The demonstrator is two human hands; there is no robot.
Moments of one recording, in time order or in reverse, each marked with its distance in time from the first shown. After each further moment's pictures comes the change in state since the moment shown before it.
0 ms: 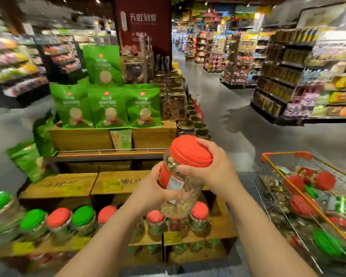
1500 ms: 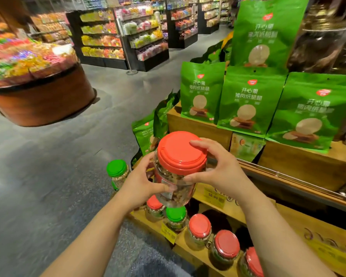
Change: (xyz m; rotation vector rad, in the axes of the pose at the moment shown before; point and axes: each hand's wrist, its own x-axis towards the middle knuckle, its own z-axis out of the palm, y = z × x) left_hand 0.059 -0.169 -0.372 0.029 0.629 -0.109; right_hand 0.221 -0.104 0.389 0.274 -0.737 -0.327
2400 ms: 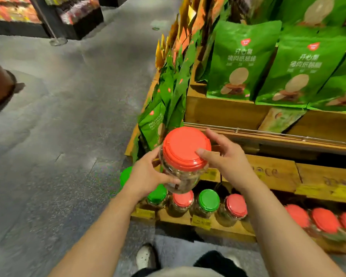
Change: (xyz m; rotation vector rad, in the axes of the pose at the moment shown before) left_hand 0.178 -0.172 -0.213 0.004 -0.388 -0.008; right_hand 0.177 -0.007 0.246 0.095 0.408 0.428
